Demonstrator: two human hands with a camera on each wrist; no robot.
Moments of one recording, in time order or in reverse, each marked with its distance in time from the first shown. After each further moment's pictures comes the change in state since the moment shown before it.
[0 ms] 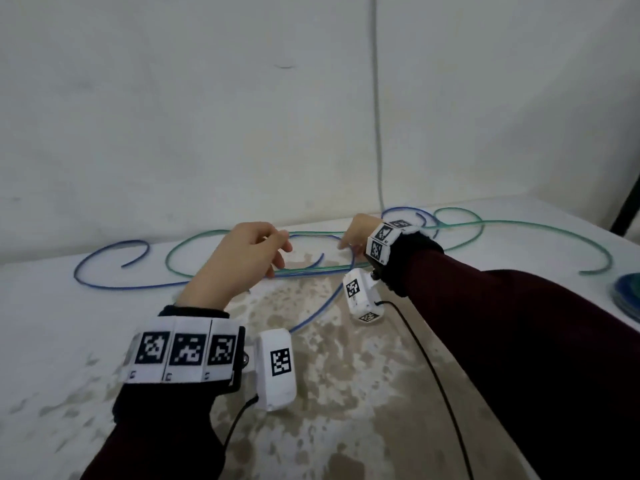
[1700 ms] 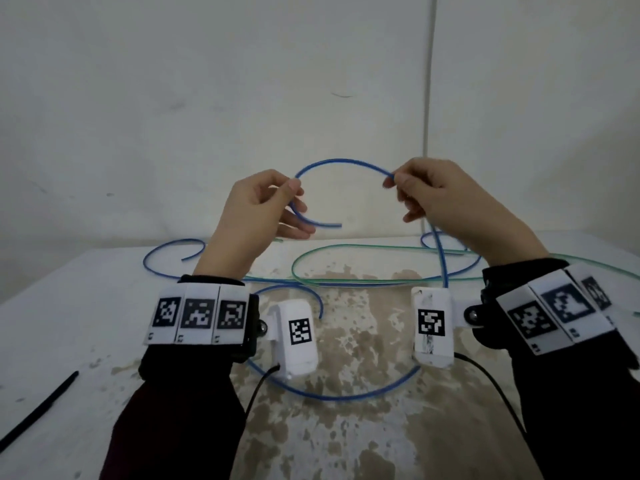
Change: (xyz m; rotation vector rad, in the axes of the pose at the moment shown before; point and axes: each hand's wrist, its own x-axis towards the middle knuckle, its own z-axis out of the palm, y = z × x) left_hand -0.029 0.030 -0.046 -0.400 0.219 0.261; right_hand -0.138 -0.034 -0.059 0.510 0.343 -0.647
